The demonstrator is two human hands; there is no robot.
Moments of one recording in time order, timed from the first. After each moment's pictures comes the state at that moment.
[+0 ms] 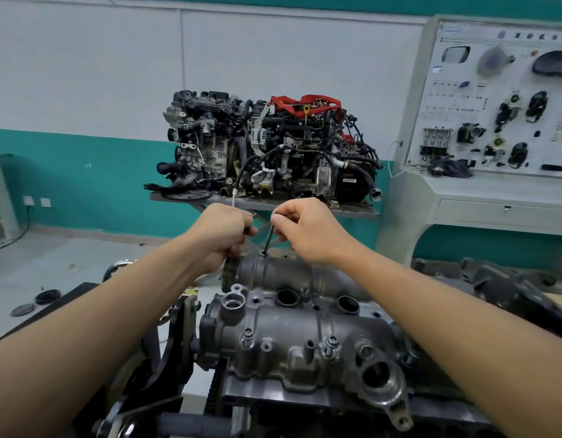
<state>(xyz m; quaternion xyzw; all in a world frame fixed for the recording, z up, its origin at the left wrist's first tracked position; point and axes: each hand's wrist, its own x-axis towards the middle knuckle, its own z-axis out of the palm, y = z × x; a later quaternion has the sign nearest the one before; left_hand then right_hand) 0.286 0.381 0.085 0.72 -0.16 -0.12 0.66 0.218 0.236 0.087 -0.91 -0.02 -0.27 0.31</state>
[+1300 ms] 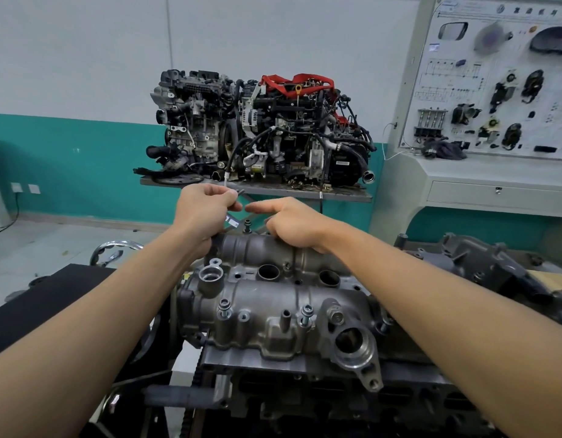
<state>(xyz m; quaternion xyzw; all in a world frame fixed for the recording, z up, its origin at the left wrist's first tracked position) 0.299 0.370 0.059 0.71 -0.15 0.04 0.69 0.219 0.224 0.071 -0.93 0.00 -0.08 0.36</state>
